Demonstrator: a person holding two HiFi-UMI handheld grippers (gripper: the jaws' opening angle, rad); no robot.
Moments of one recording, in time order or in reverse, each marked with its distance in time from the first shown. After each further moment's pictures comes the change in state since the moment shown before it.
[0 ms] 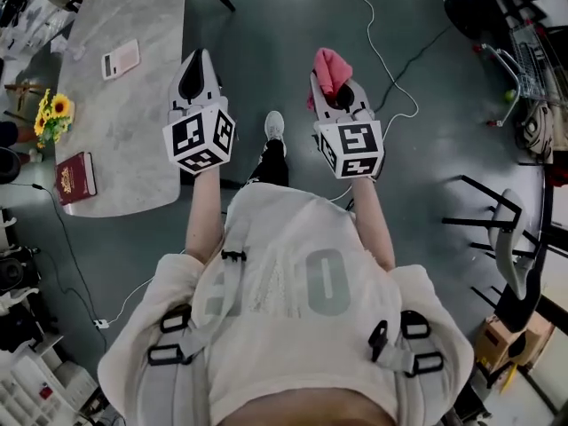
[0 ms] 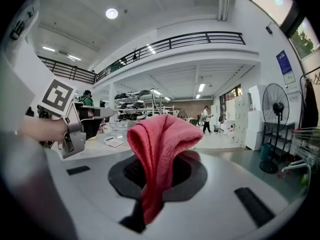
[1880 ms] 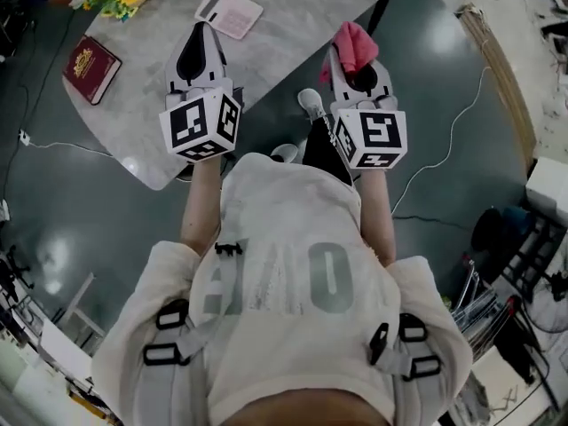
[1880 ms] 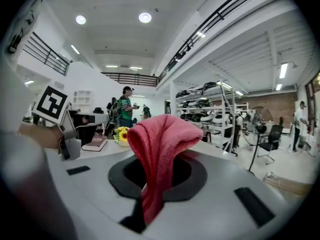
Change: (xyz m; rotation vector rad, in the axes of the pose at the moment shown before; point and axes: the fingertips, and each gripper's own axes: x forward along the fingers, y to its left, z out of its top) left arm 0.090 0.324 0.015 -0.048 -0.090 0.880; right arm 0.426 0.163 0.109 -0.213 0.007 0.813
